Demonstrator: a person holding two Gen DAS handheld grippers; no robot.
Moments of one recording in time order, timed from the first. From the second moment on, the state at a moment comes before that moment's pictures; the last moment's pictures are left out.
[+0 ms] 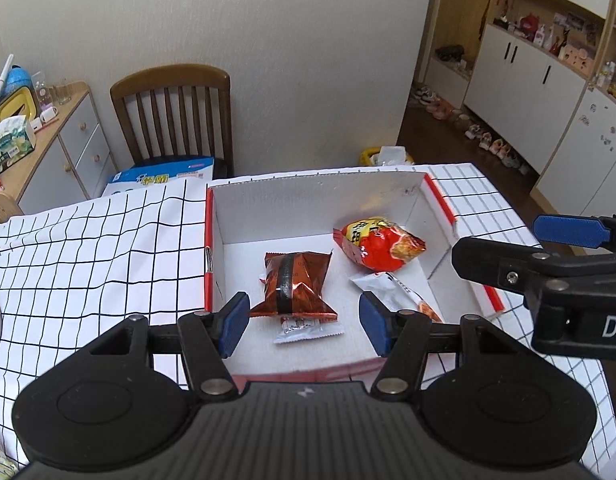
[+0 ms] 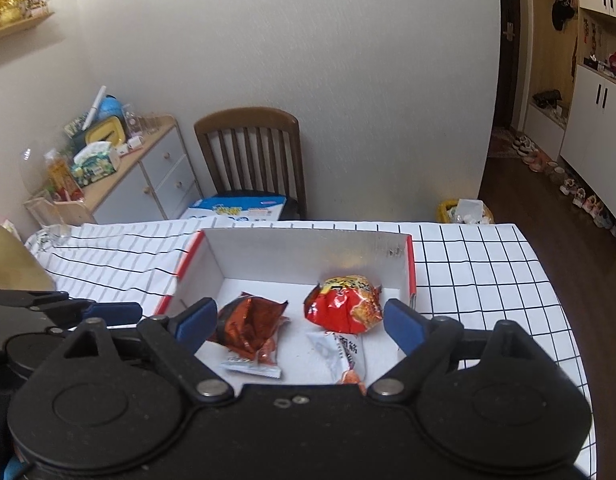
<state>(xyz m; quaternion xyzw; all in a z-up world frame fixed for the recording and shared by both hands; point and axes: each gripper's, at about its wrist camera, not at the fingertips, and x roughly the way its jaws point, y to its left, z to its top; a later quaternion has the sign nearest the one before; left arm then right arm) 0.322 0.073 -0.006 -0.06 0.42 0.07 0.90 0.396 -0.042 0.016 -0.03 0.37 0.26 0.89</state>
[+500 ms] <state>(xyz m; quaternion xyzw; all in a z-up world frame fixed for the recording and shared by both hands) 0.259 0.063 0.017 -0.05 0.39 0.04 0.92 0.333 -0.068 0.034 -0.02 0.35 0.29 0.89</state>
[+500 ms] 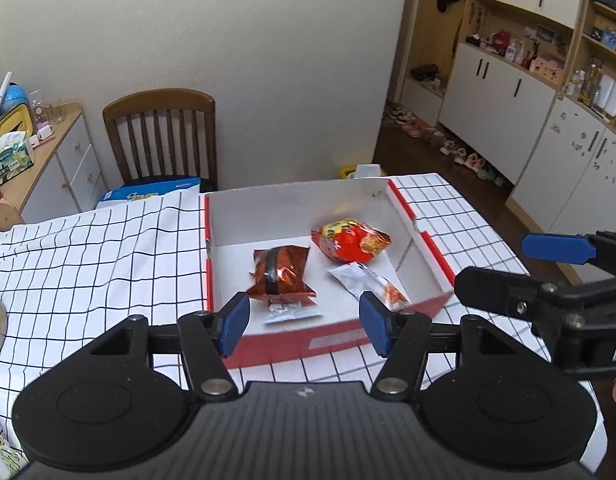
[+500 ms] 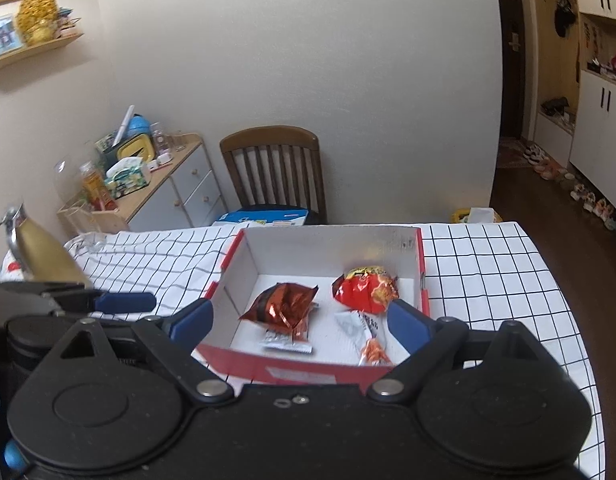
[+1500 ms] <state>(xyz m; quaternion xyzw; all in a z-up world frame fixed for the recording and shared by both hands) 0.164 0.079 -0.049 -0.11 0.42 0.12 0.89 0.217 -0.100 -0.047 -0.03 0.38 0.25 0.89</state>
